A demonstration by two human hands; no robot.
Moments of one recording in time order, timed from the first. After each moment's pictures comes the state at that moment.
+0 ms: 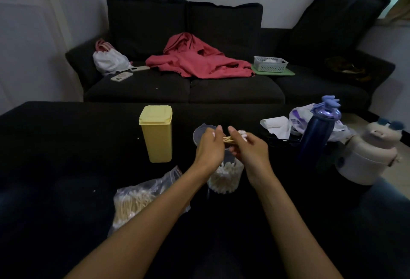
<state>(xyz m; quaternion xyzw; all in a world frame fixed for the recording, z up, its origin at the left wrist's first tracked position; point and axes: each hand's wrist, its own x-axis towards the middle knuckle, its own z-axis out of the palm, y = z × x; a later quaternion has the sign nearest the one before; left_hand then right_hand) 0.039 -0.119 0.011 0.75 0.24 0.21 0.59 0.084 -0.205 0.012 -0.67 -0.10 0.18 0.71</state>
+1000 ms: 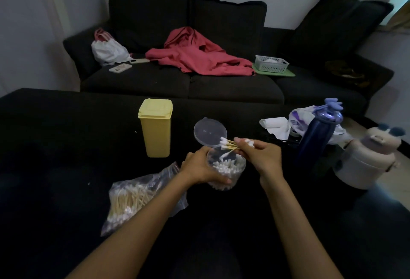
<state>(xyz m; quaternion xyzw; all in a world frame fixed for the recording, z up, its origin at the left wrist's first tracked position) 0.023 -0.092 -0.041 0.89 0.23 0.03 0.40 0.092 -0.222 -0.001 -0.72 -0.07 0.11 0.68</state>
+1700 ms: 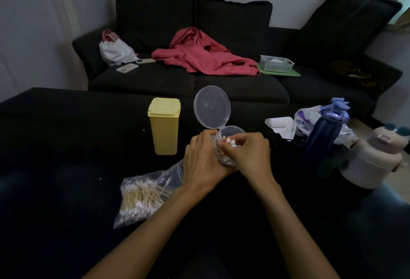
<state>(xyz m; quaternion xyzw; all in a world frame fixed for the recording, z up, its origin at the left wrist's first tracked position) -0.008 -0.120 -0.018 0.89 0.22 0.26 0.31 0.056 -0.202 0.017 -0.87 -0.23 -0.02 0.43</state>
